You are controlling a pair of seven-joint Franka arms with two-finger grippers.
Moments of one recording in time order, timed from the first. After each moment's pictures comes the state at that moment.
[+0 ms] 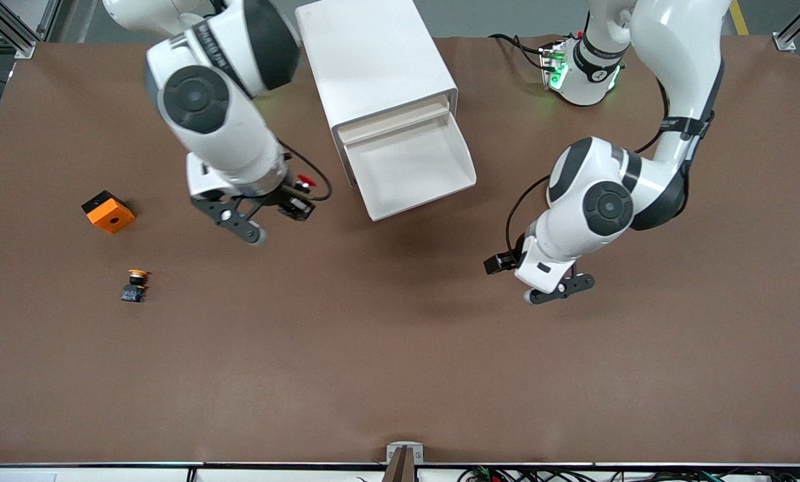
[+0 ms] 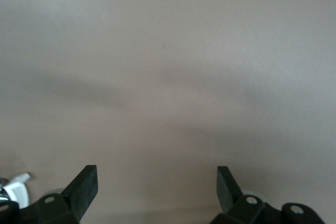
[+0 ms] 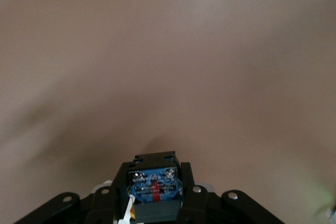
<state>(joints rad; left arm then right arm) -0.26 0.48 -0.22 -1.63 -0.08 2.08 -0.71 0.53 0.25 -0.08 -1.55 0.08 1.74 0.94</state>
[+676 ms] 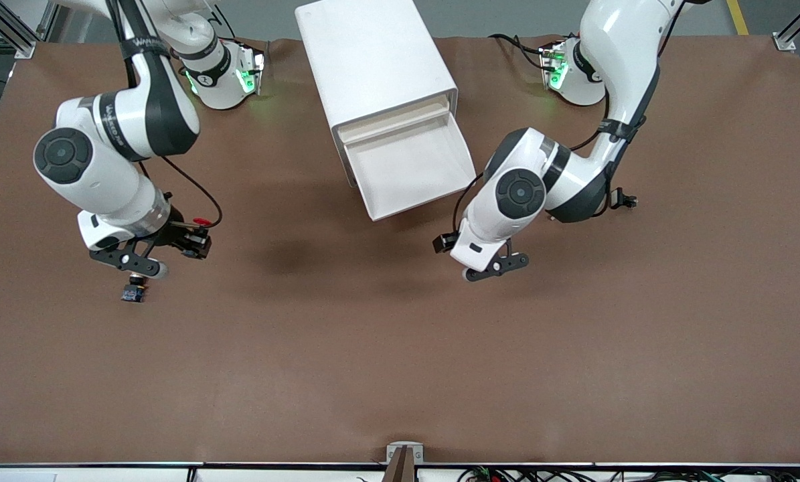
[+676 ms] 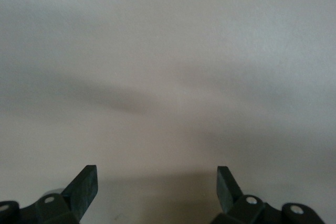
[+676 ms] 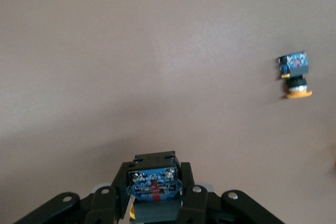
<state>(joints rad) -0.41 0.53 -0.22 -1.62 -0.08 2.08 -0.86 0.25 0.16 -0.08 -1.98 -0.01 2.17 0.43</state>
